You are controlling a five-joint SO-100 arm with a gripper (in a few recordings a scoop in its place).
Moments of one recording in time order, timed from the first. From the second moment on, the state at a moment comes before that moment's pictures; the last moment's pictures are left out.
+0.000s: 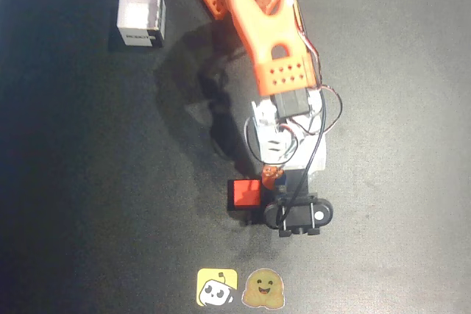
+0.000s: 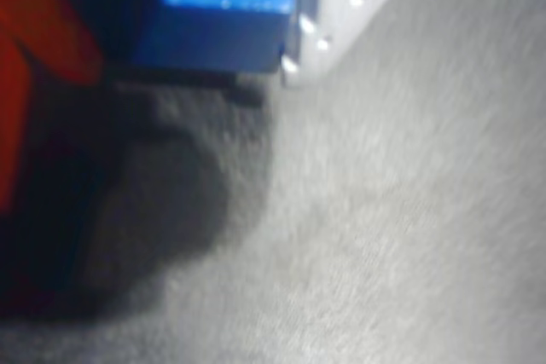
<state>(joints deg) -14.8 79.4 97.3 56.1 103.5</state>
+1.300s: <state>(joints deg) 36.2 127.5 118.7 78.8 69.4</state>
